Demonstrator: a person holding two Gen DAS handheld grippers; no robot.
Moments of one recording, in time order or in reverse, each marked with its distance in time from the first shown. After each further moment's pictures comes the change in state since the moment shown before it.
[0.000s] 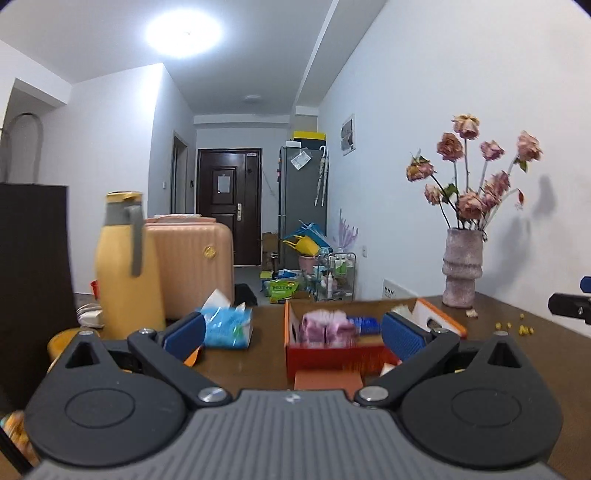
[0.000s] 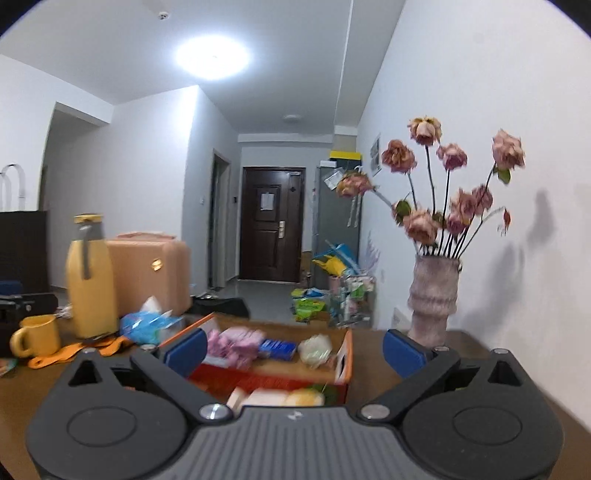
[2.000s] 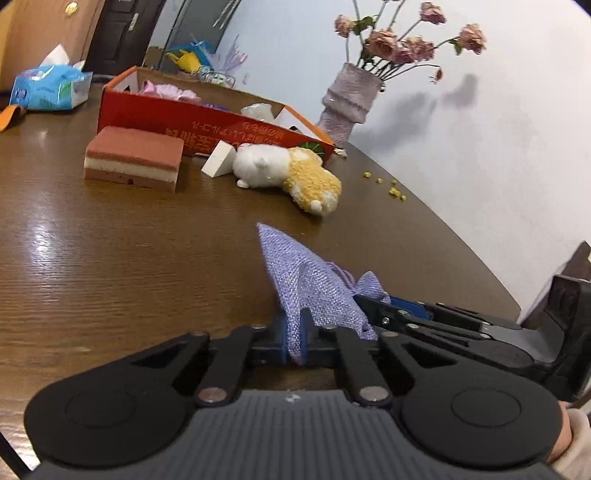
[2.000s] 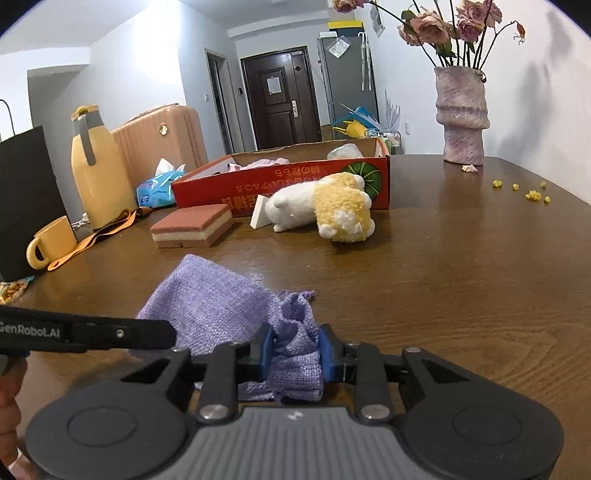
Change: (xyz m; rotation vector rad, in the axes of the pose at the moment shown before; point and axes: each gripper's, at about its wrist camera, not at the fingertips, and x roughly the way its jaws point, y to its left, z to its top) left arm 0.075 -0.064 -0.109 -0.221 0.571 -0.512; right arm 0.046 0.003 -0.130 0.197 0.398 0.106
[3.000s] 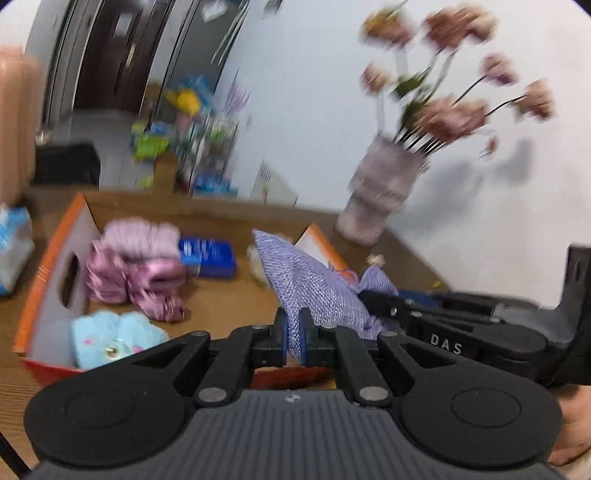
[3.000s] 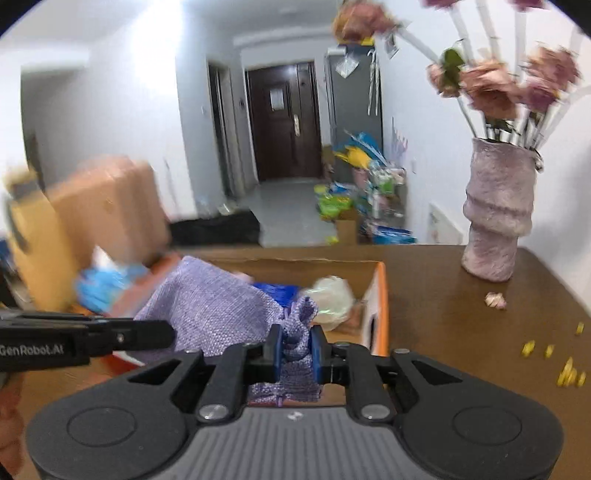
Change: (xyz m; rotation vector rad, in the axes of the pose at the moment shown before) left arm 0.144 0.029 0.239 0.017 -0.055 0.051; right arm 0.168 -0.048 0.248 -0.127 0.036 -0.101
